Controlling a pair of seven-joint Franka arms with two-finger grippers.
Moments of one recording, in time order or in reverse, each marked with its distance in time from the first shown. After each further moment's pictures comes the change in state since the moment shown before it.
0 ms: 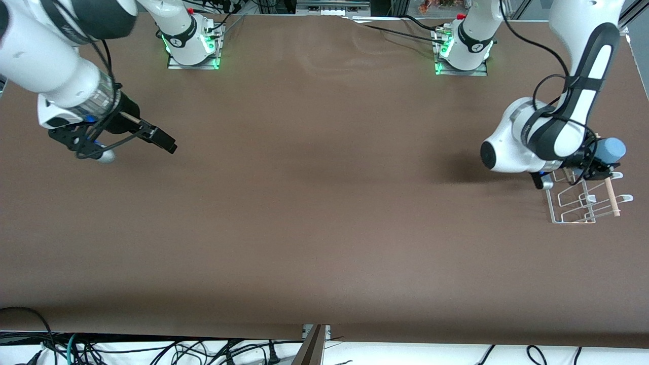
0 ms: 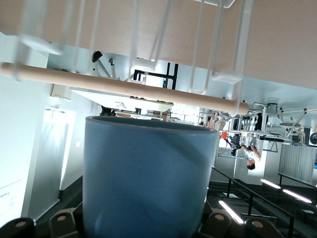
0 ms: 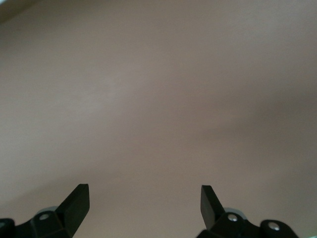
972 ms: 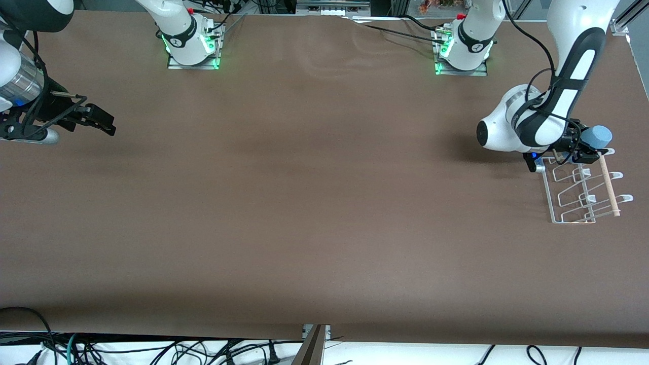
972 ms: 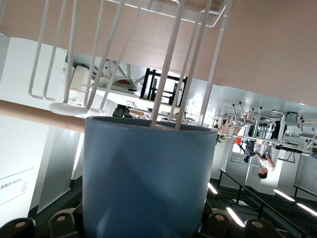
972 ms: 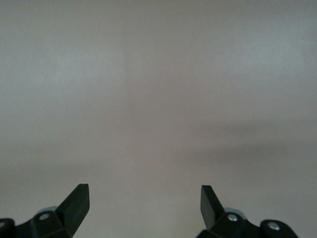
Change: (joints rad) left arm 0.036 -0.016 -0.001 -0.192 0.099 0.059 -0.217; right arm 0.097 -0.076 -0.307 0.001 -0.043 -0.121 -0.574
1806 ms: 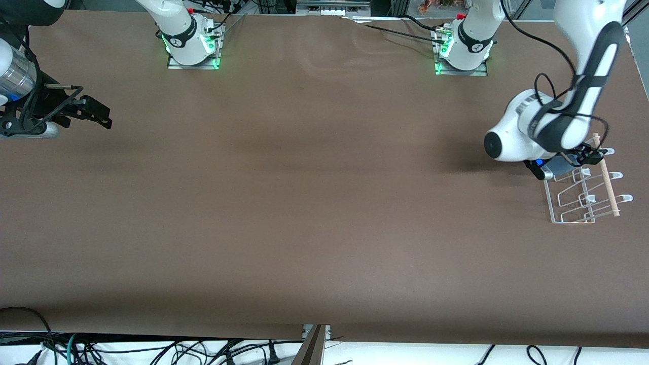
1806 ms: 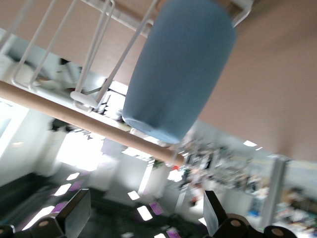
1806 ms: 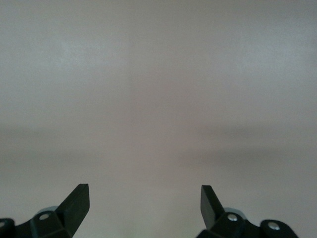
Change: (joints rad) left arm 0.000 -0.002 -0.019 0.206 -0.397 0.003 -0.034; right arm 0.003 0.002 -0.004 0.035 0.000 -0.053 -0.064
